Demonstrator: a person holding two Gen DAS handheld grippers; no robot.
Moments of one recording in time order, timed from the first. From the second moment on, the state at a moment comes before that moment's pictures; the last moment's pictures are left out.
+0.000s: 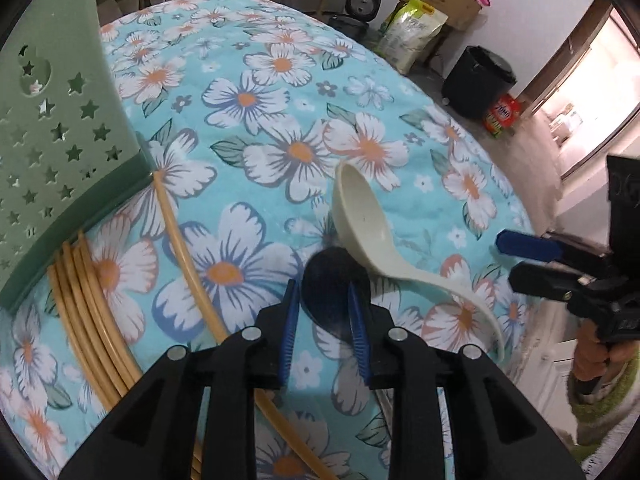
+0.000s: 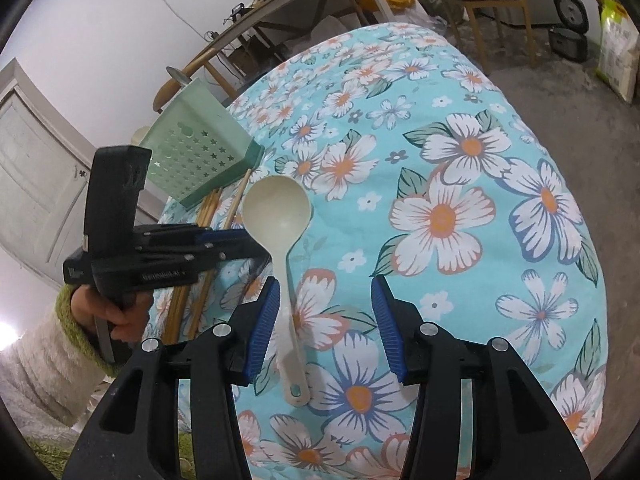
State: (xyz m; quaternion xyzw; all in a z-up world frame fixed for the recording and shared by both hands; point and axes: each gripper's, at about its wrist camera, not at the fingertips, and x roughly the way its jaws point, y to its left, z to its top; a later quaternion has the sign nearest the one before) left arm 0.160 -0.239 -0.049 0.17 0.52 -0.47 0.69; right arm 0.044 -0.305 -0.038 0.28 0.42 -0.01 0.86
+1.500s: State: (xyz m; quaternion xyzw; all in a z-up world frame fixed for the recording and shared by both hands) left arm 0.139 -0.167 -0.027 0.07 0.51 -0.39 0.76; right arm 0.127 -0.292 -0.026 0.19 0.42 0.07 0.88
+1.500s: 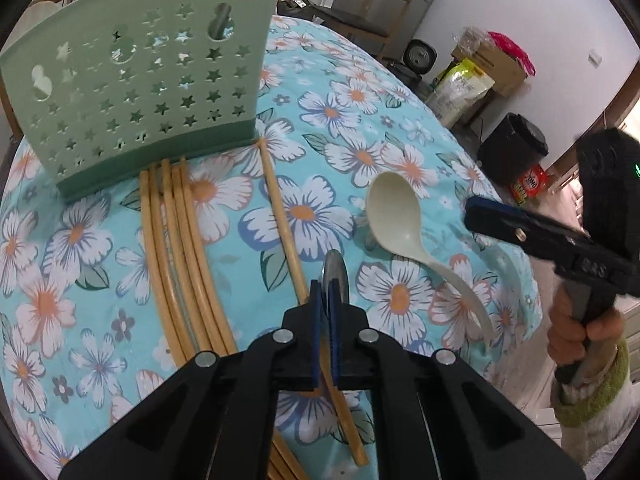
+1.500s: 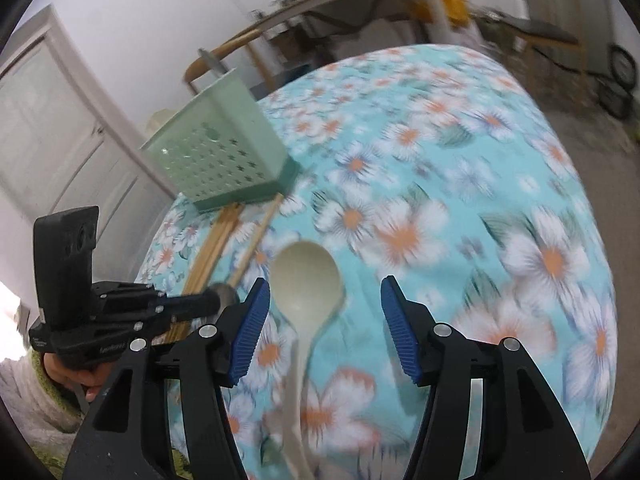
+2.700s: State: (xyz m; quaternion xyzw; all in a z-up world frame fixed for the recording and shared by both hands) left arm 0.163 -0.088 0.115 -0.04 0.34 -0.38 0.86; right arm 0.094 -0.273 0.095 0.08 0.26 0.00 0.96
